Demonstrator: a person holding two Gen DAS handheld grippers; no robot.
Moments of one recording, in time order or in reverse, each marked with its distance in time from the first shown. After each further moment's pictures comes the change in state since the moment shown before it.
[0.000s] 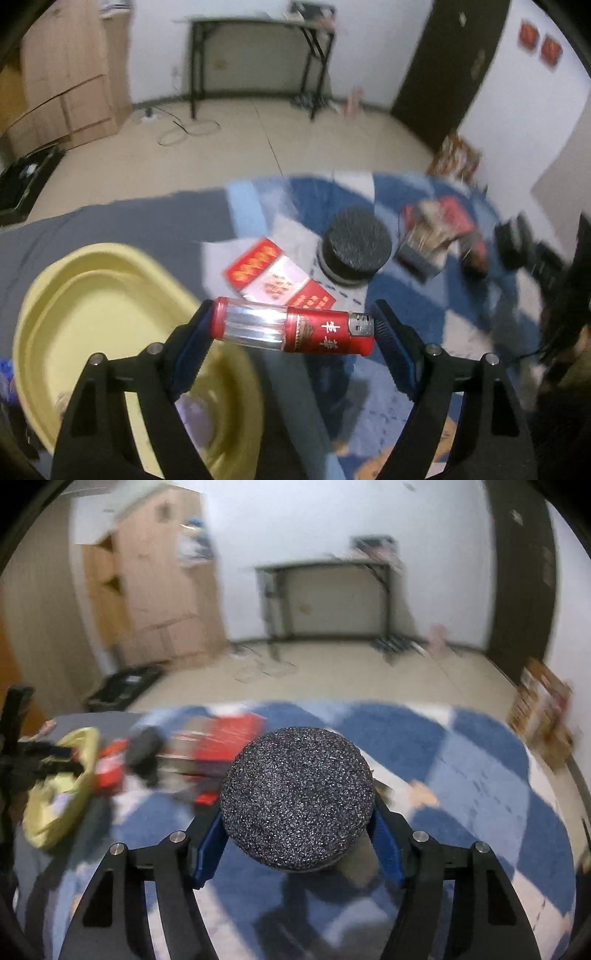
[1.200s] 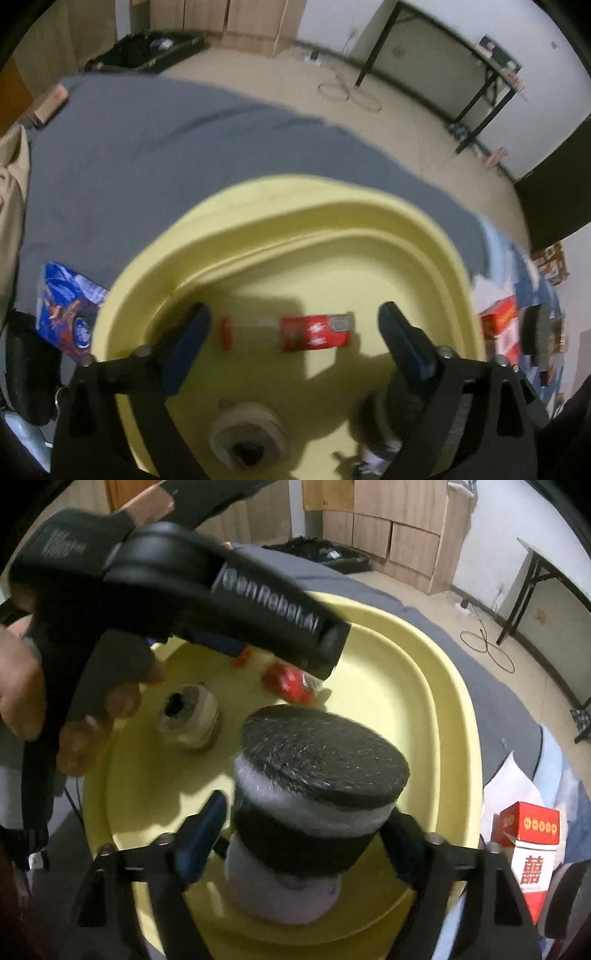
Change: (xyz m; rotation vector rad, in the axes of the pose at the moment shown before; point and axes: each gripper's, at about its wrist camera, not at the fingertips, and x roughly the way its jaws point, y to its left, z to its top) left arm 0.014 0.206 -0.033 -0.515 0.080 0.249; right arm 0.170 0.403 0.009 -0.582 0.365 0.452
